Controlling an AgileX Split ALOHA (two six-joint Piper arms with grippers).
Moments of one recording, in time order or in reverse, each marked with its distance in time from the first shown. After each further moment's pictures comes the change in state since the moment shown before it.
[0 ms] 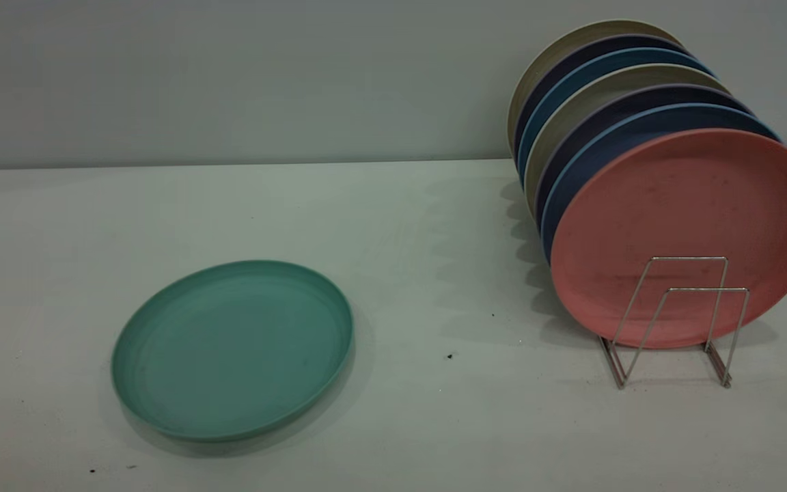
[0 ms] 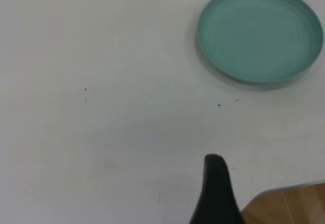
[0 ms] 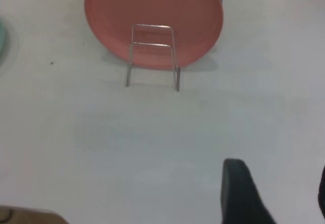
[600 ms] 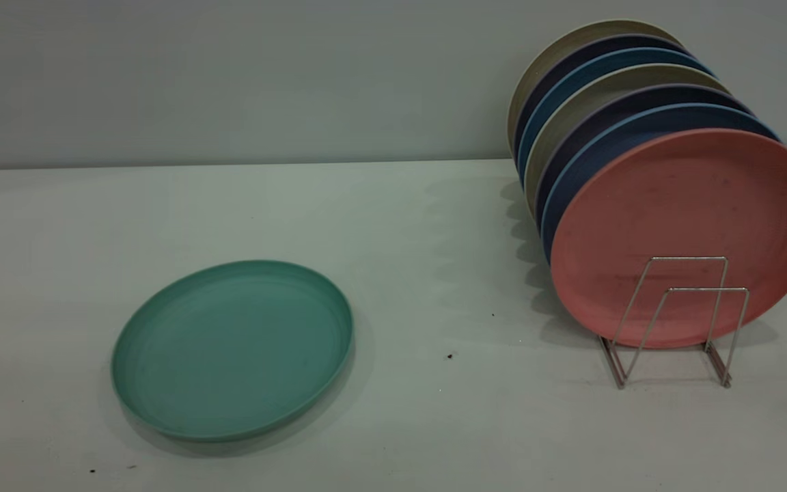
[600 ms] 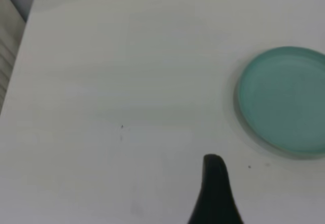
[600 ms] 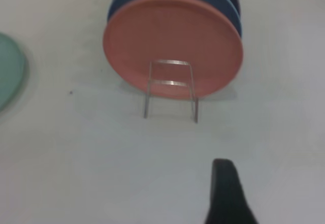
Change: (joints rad) left arm 0.000 0.466 -0.161 0.123 -0.285 -0.175; right arm 0.000 0.402 -0.089 0.064 -0.272 -0.022
